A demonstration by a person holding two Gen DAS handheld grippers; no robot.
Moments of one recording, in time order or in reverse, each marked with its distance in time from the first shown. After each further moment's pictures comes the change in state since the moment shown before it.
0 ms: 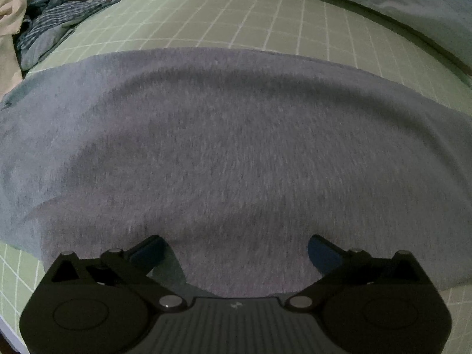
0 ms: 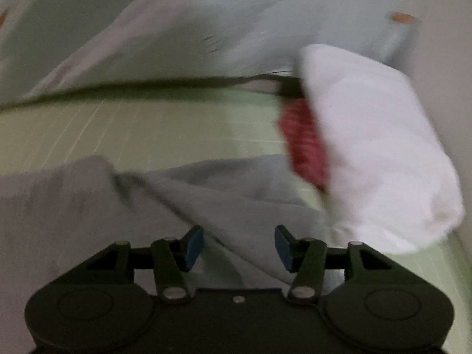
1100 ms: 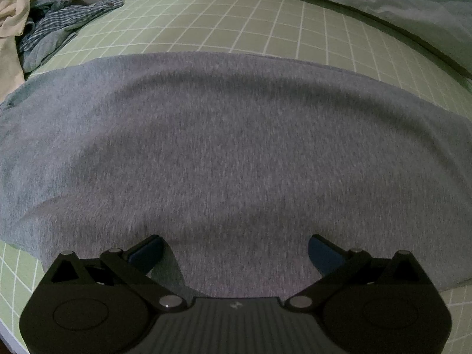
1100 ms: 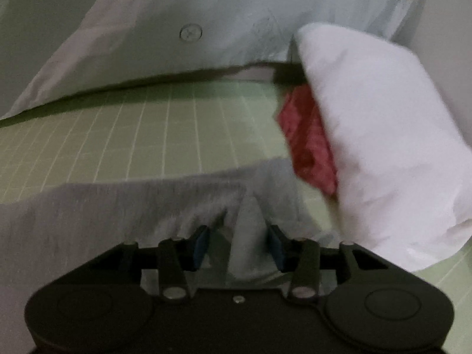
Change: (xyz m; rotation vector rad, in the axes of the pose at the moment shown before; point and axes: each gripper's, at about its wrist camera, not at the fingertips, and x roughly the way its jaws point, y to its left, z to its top) left arm -0.002 0.000 0.000 0.006 -0.027 -0.005; right arm 0.043 -0.016 0.011 0.147 0.040 0.032
